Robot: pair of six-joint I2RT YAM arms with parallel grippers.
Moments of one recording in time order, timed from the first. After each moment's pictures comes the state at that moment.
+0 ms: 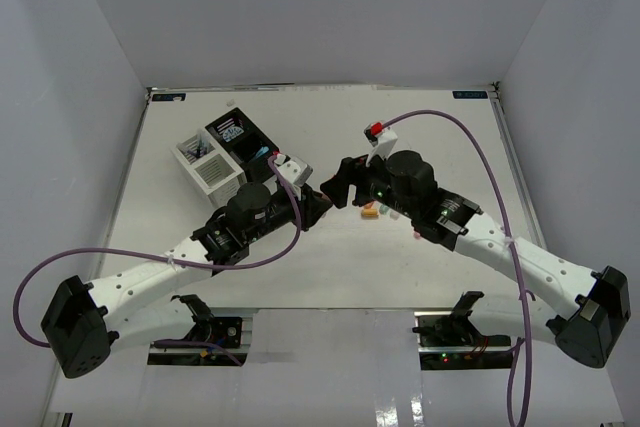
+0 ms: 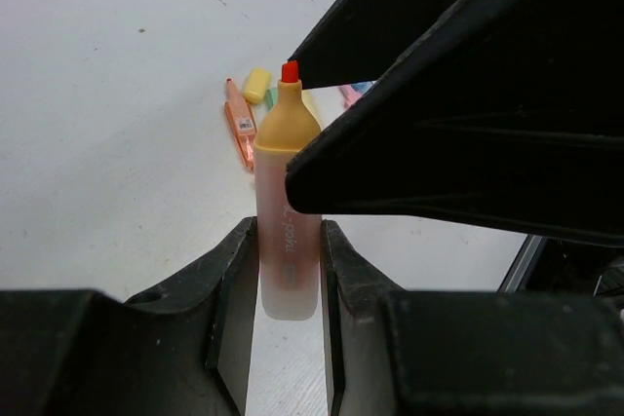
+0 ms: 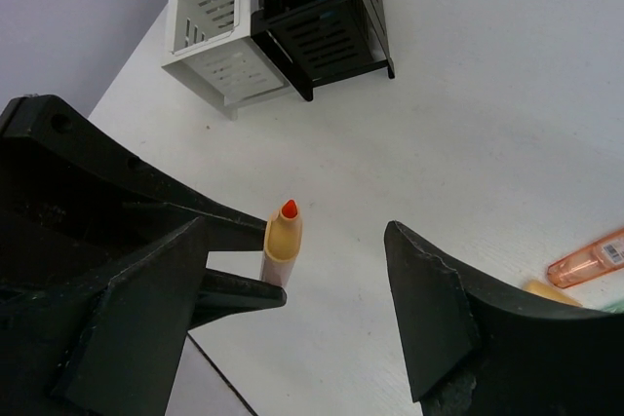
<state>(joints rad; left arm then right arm) -0.87 1.04 0.67 0.21 0.05 -0.23 0.88 1.11 0.95 -0.13 0.02 0.44</state>
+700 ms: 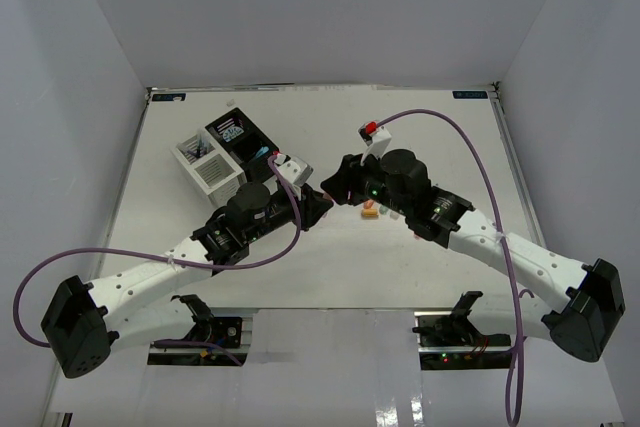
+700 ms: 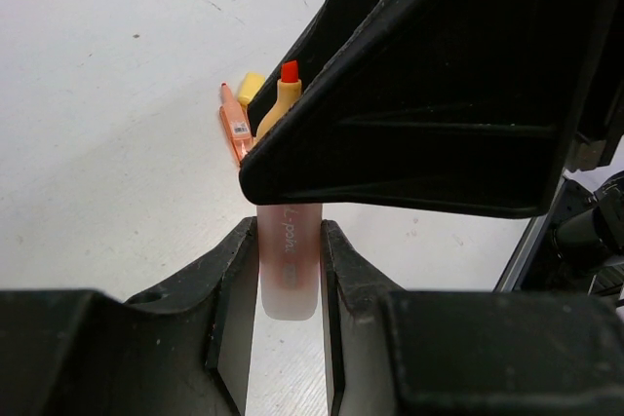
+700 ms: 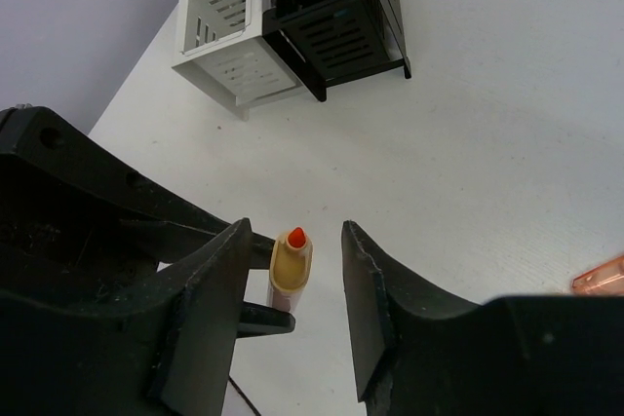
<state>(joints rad) -0.87 1.04 0.67 0.22 0.07 -0.23 0.88 1.16 0.95 -0.08 -0.01 0.46</state>
